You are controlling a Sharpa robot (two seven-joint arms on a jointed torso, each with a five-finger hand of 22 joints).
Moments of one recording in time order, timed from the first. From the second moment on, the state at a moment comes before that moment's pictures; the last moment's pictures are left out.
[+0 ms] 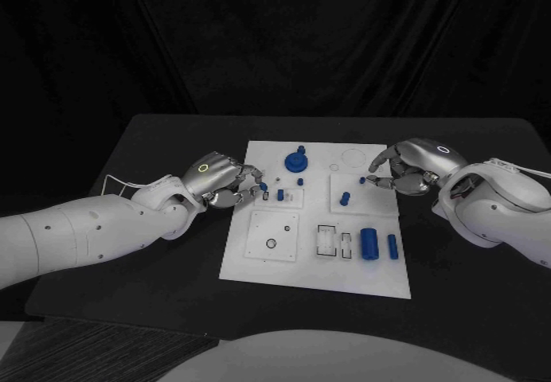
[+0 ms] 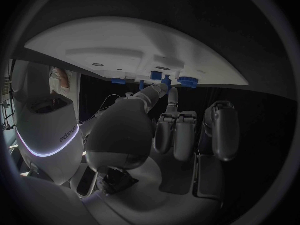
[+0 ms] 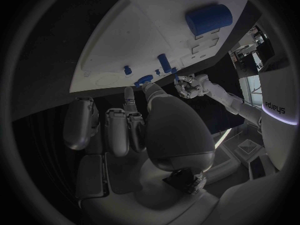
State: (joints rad) left arm 1.13 -0.84 -0.21 1.30 -1.48 -0.80 0.47; left_hand 1.24 -0.02 0.39 -0.05 0.42 0.86 0.10 0.38 0.69 1.46 0.01 1.56 1.30 1.47 -0.05 1.56 1.30 0.05 1.44 0.06 1.36 1.29; right arm 1.29 -0.96 -0.21 1.60 -1.52 -0.45 -0.11; right_hand 1.31 -0.04 0.10 0.23 0.44 0.90 0.09 0.24 0.30 1.46 0.01 1.55 1.30 1.46 -0.06 1.47 1.31 0.03 1.44 0.05 1.25 1.29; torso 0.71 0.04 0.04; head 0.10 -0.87
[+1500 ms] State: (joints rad) left arm 1.11 -0.80 -0.21 1.21 -1.48 -0.83 0.49; left_hand 1.24 -0.02 0.39 -0.05 0.42 0.86 0.10 0.39 0.69 1.46 0.01 1.56 1.30 1.47 -0.05 1.56 1.30 0.05 1.46 0.07 1.37 1.29; right arm 1.28 -0.96 -0.21 1.60 -1.52 -0.45 -0.11; right_hand 1.31 -0.04 0.10 0.23 0.46 0.90 0.09 0.24 0.30 1.46 0.01 1.55 1.30 1.46 -0.06 1.47 1.31 0.03 1.44 0.05 1.25 1.29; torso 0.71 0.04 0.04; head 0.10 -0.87
